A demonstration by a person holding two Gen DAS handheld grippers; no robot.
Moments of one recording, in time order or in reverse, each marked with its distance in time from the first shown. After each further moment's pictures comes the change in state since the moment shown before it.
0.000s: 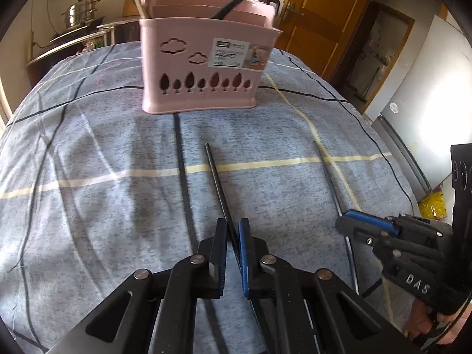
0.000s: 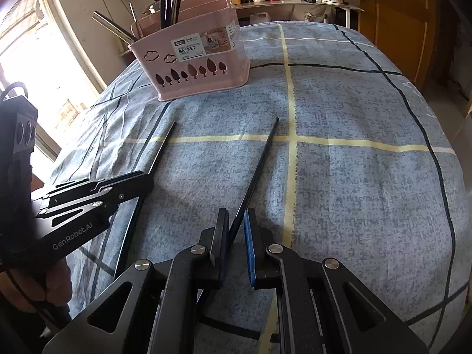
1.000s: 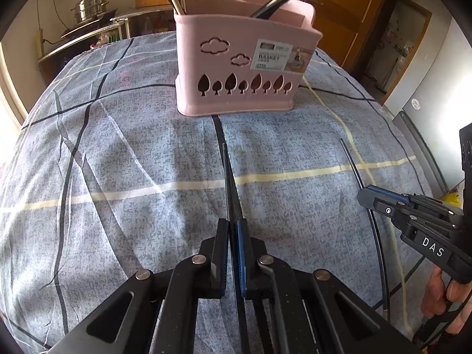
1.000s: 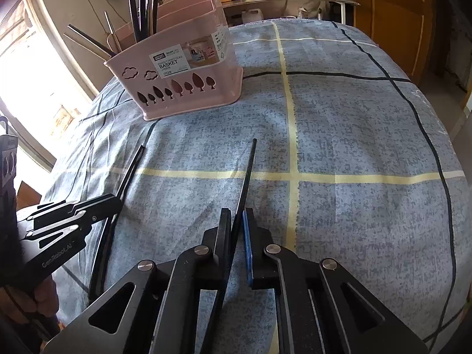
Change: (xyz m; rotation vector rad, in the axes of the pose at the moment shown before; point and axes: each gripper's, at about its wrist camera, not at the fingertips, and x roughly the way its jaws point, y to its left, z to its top) left arm 0.002 0.023 0.029 -0.009 0.067 0.087; right arm 0.015 -0.004 0.034 0.032 0.009 0.001
